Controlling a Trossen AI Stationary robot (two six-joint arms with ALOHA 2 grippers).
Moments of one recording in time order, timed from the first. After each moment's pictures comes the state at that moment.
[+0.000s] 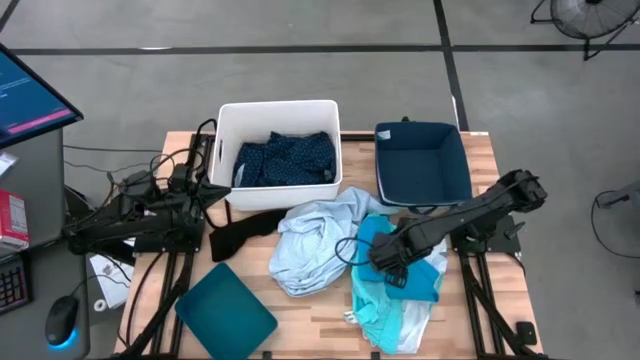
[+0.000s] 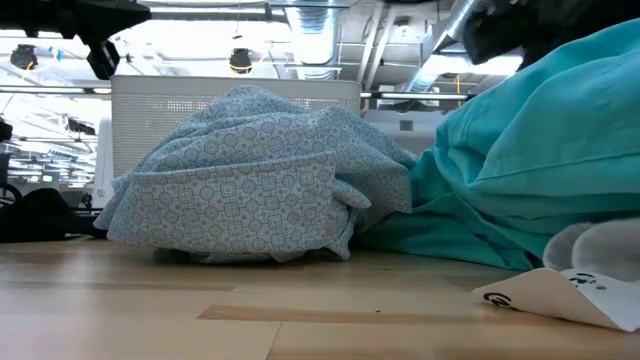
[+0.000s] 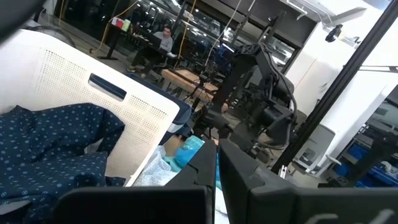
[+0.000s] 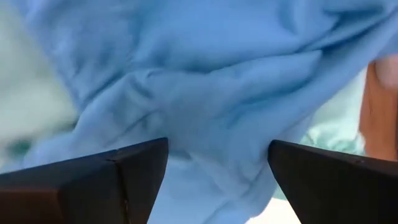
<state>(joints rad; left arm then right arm) 0.21 0.05 0.38 -0.26 0.06 -0.50 0.41 1.60 1.21 -1.17 0.05 0.68</state>
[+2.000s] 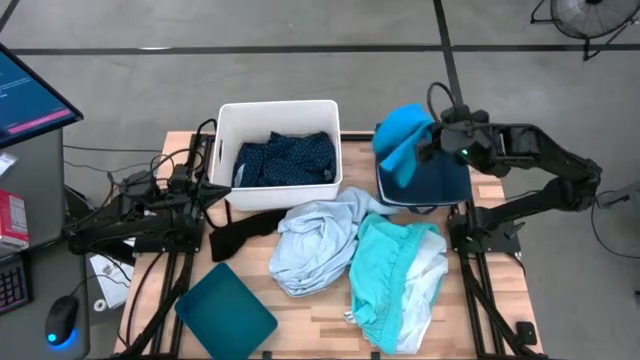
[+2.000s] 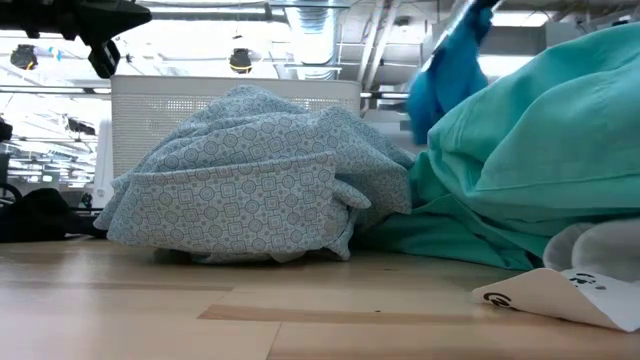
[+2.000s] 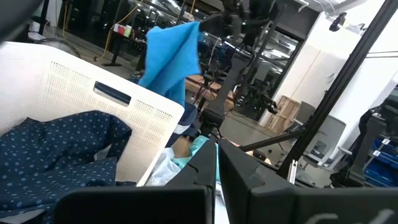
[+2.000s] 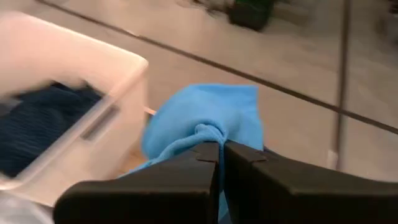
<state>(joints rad) 0.21 0.05 0.38 -0.27 0.05 -0.42 -0.10 1.12 1.57 -1.30 0.86 0.63</state>
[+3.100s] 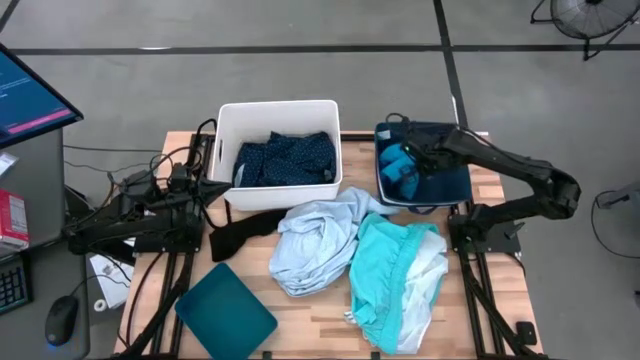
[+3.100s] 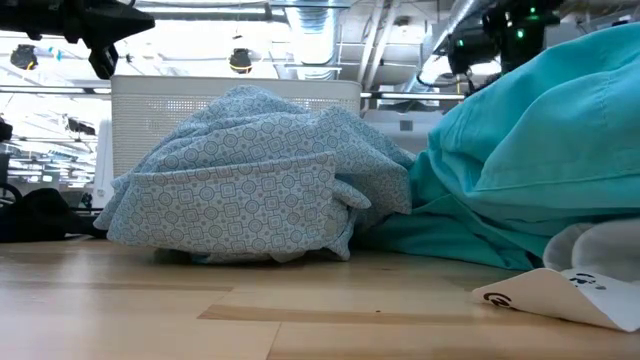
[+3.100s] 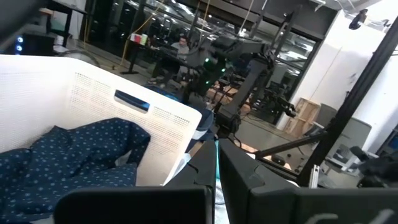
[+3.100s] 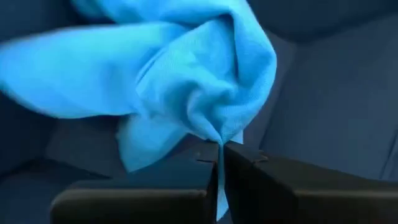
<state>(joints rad) 0.21 0.05 0.38 -0.27 -0.02 -0.38 -0.58 1.26 0.98 -1.15 0.36 0.54</state>
